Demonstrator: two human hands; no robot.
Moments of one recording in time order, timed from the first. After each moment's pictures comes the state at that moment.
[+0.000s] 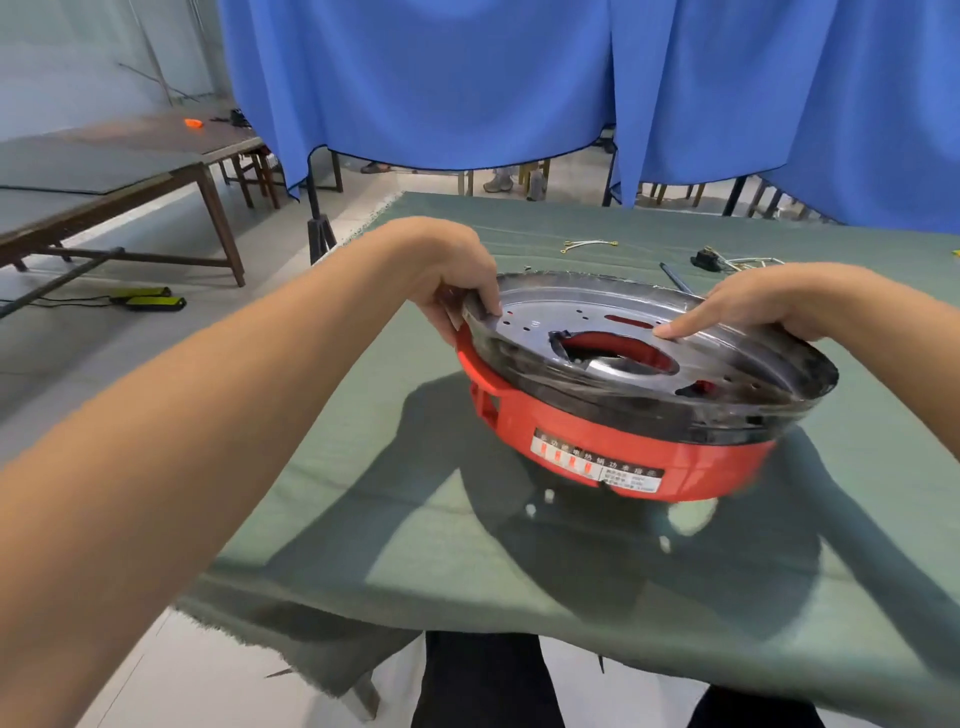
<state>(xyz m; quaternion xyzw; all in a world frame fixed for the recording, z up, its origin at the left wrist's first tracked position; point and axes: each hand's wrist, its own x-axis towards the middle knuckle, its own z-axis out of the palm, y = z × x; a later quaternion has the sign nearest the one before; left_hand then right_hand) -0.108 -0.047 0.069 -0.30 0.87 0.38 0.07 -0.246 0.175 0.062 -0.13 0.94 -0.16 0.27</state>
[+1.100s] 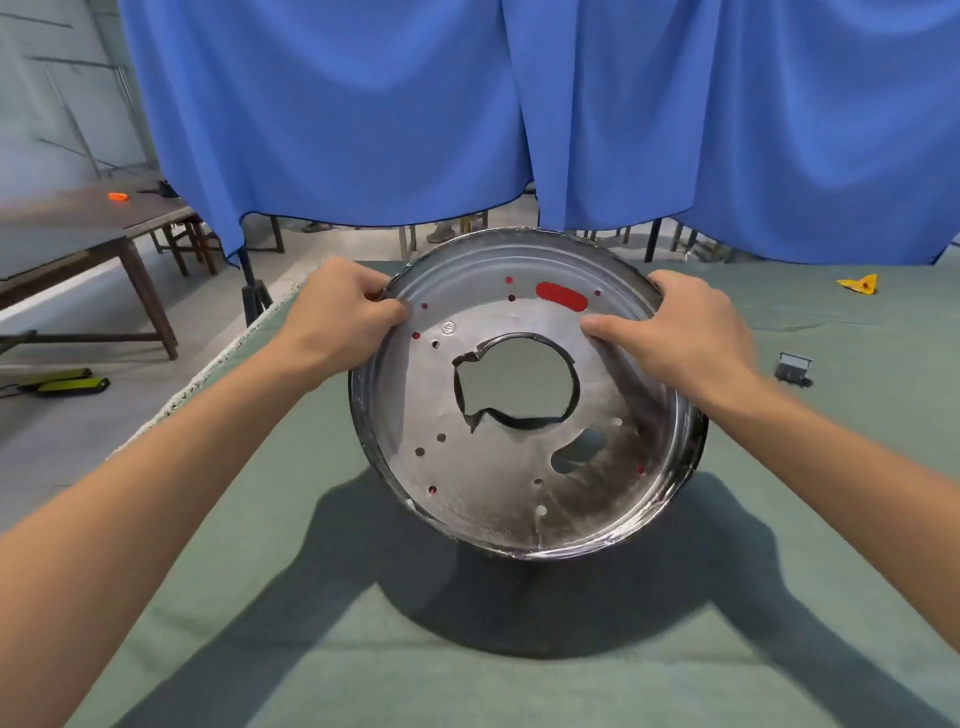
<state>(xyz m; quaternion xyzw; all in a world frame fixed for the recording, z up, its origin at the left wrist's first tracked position) -0.113 -0.053 0.073 -0.17 0.89 0.33 -0.27 -0.228 0.186 0.066 -0.21 0.91 -0.32 -0.16</state>
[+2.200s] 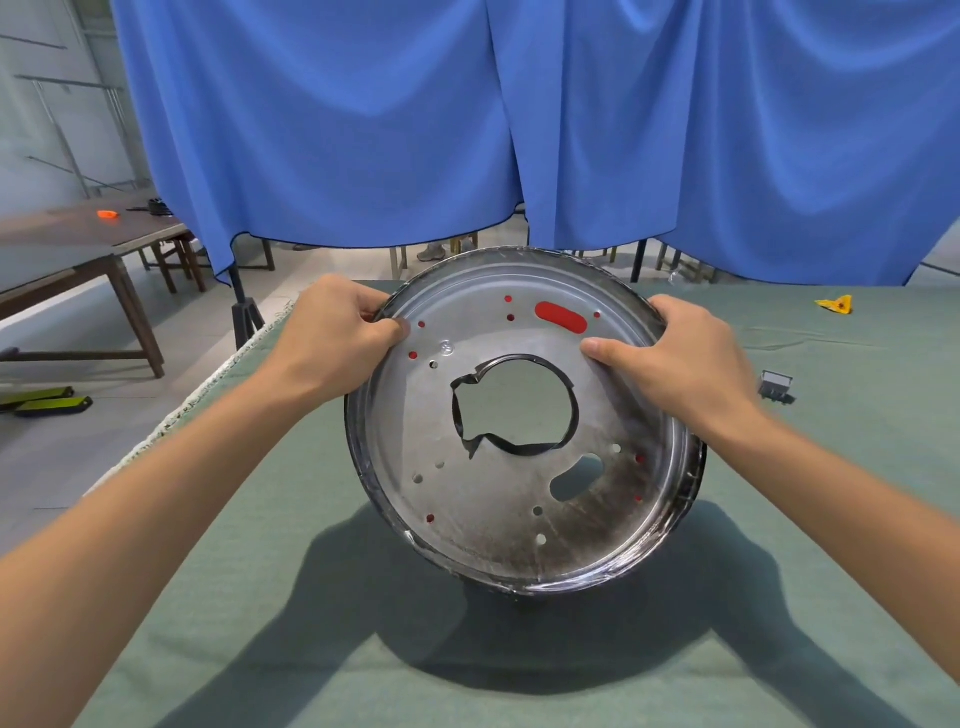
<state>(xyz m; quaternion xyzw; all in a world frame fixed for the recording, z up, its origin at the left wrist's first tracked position) -0.102 -0.047 0.079 -0.13 0.90 0.29 -0.30 -0.224 0.195 0.060 -0.22 0.89 -0.34 -0.19</state>
